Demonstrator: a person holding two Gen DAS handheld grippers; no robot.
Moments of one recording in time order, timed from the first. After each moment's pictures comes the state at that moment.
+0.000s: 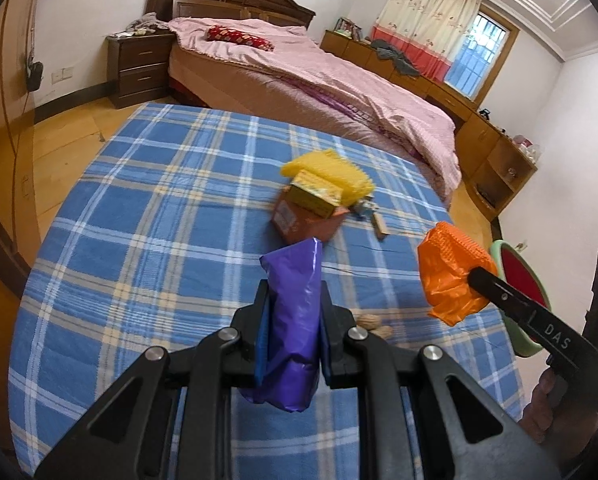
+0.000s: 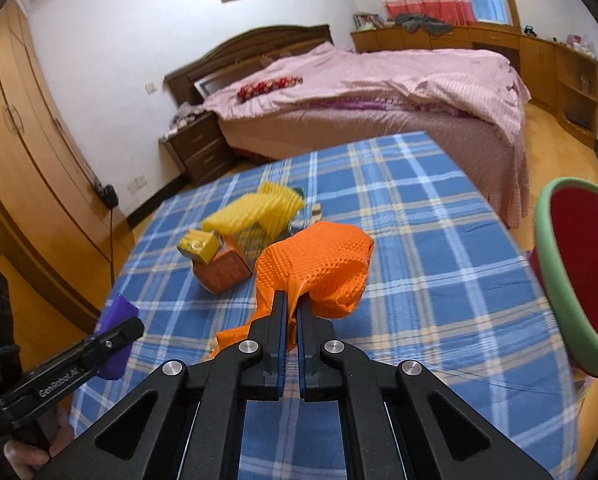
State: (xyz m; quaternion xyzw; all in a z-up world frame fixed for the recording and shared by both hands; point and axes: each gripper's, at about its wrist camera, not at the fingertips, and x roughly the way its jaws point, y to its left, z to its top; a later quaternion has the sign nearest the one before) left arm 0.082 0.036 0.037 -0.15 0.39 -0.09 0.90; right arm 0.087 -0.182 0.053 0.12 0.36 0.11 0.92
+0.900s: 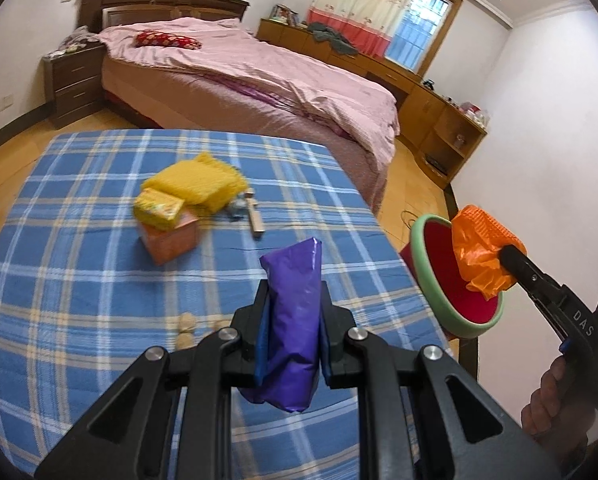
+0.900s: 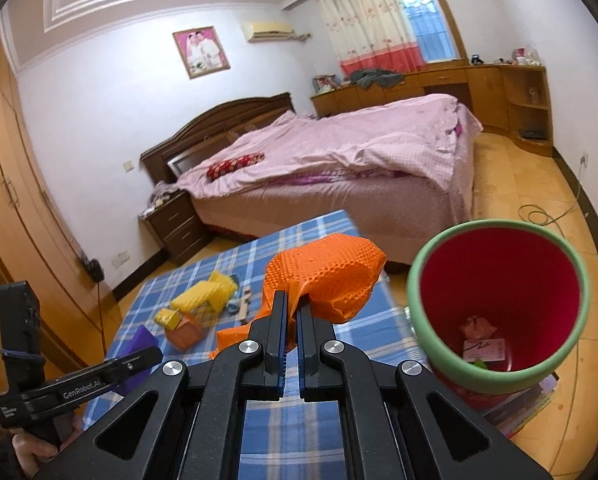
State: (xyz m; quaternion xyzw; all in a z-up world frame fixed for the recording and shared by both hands) left arm 0.087 -0.059 0.076 -0.11 0.40 -0.19 0.89; right arm 0.022 -0.296 0.110 0.17 0.25 0.04 0.95
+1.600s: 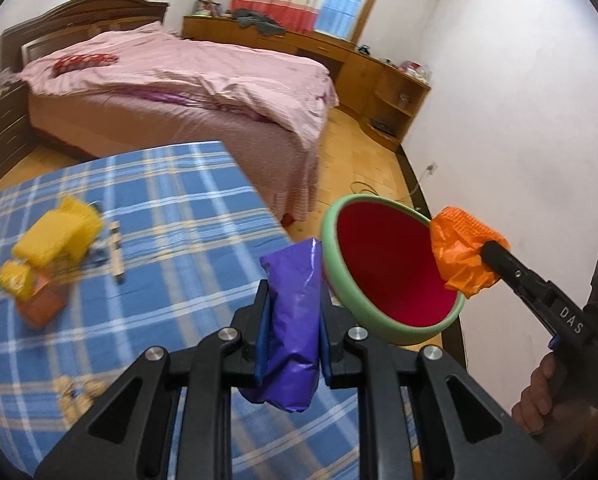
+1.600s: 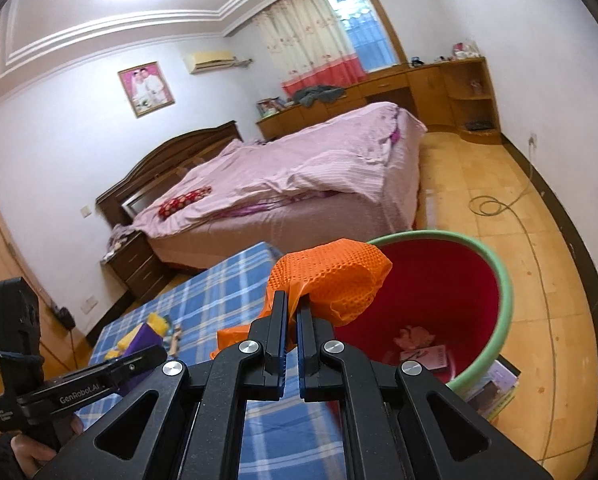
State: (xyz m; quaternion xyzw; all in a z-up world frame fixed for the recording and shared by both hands) left arm 0.110 -0.195 0.088 -0.04 0.40 -0.30 0.87; right arm 0.002 -0.389 0.103 0.22 0.23 -0.05 0.95
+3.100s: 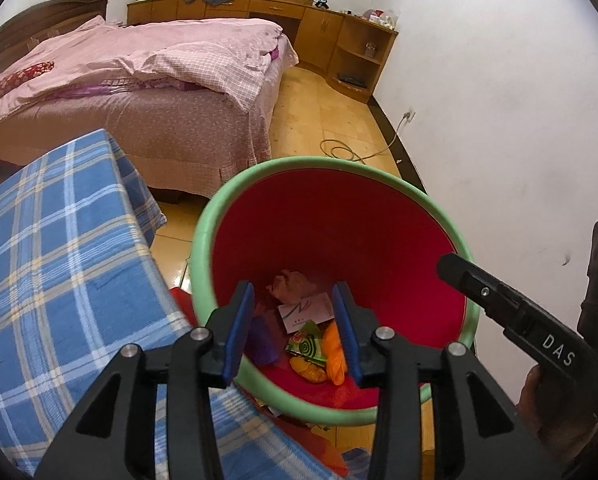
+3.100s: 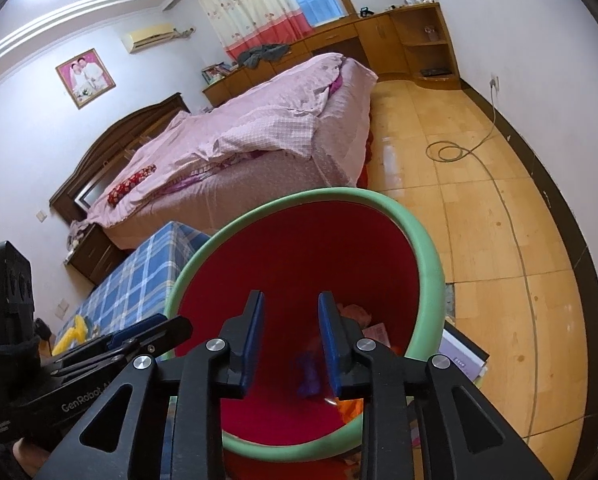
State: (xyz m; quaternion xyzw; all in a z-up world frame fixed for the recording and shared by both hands) left arm 0.149 -0.354 0.034 0.04 0.43 -0.34 0.83; right arm 0.034 -0.494 0.033 0.26 0.31 -0.10 0.91
